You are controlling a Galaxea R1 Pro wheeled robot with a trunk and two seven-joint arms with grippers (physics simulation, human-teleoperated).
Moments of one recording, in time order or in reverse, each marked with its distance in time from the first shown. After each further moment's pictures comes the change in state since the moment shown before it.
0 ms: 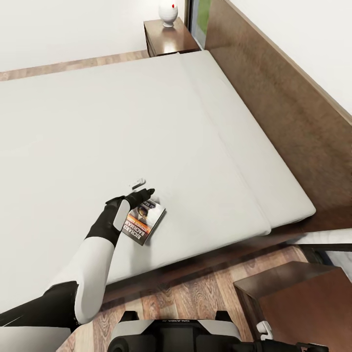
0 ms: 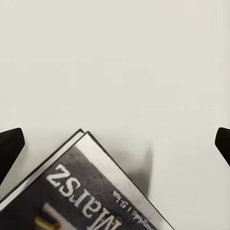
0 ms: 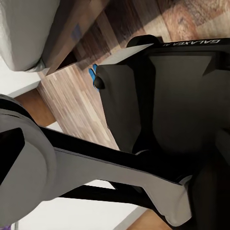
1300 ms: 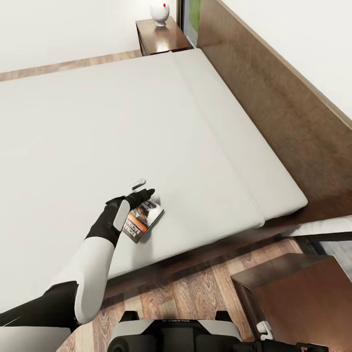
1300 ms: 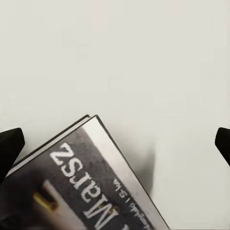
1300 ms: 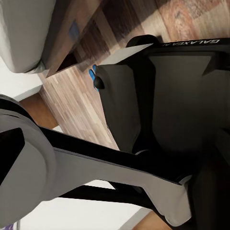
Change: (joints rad) left arm 0.000 0.000 0.001 0.004 0.002 0.000 0.000; right arm 0.000 0.000 0.000 0.000 0.000 0.000 -0.002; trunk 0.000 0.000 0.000
